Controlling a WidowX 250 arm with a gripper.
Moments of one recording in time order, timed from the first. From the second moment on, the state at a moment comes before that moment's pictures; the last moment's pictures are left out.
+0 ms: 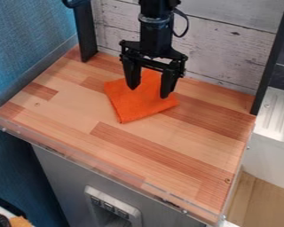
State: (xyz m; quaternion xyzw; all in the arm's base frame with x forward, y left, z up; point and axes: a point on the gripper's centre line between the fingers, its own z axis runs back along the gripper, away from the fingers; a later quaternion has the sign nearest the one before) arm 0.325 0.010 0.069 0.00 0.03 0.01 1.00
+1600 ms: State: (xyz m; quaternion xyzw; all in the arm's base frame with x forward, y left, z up) arm 0.340 0.041 0.048 0.01 -0.02 0.43 0.90
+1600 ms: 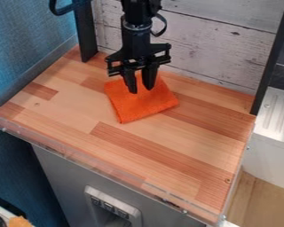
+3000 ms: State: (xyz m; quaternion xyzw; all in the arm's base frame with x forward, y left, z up) arm 0.327 0.020 0.010 -0.01 0.03 0.30 0.95
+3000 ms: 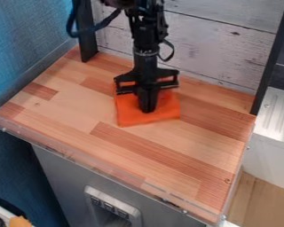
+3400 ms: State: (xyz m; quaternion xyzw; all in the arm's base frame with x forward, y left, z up) arm 0.295 0.009 0.012 -0.03 0.03 0.16 0.99
